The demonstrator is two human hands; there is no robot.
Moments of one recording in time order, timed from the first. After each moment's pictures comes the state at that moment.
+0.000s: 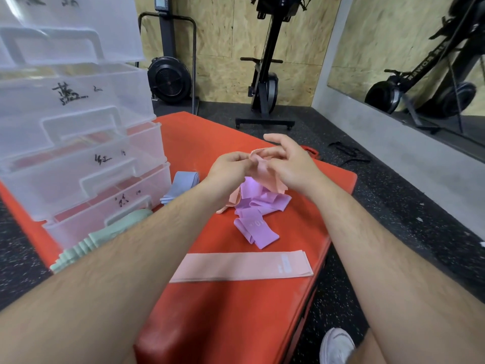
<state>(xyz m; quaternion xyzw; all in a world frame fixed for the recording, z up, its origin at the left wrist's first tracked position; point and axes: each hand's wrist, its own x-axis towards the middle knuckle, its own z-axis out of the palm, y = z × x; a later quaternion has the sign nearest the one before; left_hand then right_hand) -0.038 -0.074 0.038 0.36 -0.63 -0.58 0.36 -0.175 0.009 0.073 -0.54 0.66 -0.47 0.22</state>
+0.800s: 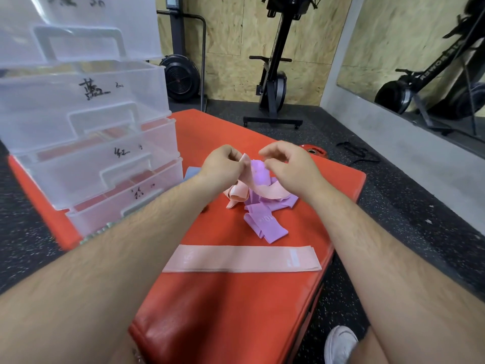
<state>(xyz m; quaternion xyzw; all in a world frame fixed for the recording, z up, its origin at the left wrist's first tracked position) 0.002 -0.068 0.055 0.45 -0.70 -0.44 0.35 -0.154 0.009 0.063 -0.60 0.64 -0.46 0.15</state>
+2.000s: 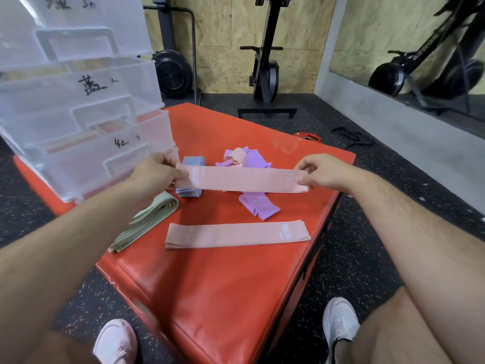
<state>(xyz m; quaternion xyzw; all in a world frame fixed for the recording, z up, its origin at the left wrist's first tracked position) 0.112 -0.066 0.035 0.51 -0.63 -0.46 0.36 -0.236 0.068 0.045 -0.56 0.77 -0.24 0.22</state>
